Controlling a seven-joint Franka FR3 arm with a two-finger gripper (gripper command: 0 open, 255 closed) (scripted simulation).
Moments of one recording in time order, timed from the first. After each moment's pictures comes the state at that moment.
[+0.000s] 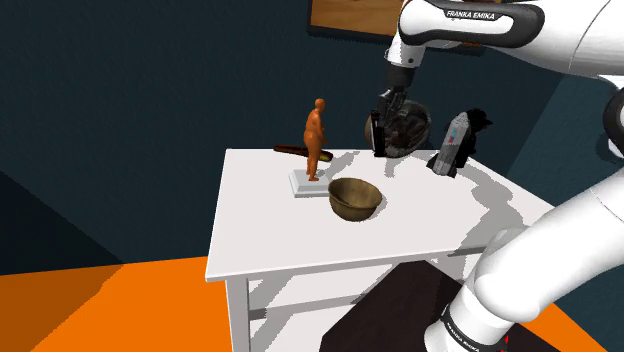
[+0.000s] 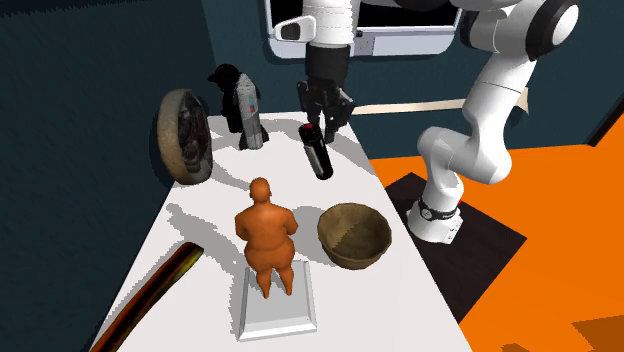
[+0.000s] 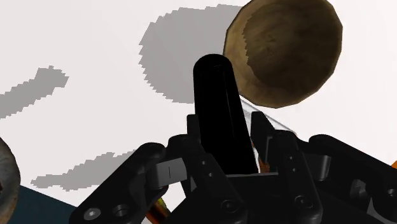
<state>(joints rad) 0.04 -0.36 -0.25 -1.89 -0.09 1.59 -0.27</state>
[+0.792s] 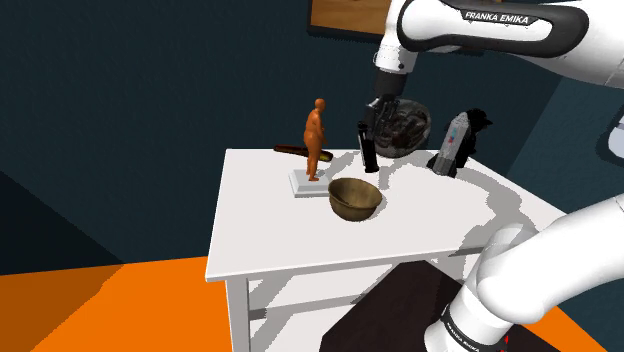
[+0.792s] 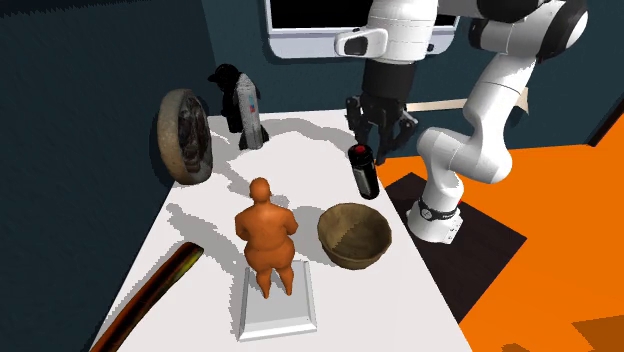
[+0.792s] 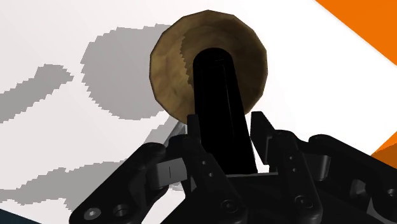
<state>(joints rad) 0.09 -0.51 -0.09 -2.05 -0.05 1.59 -0.06</state>
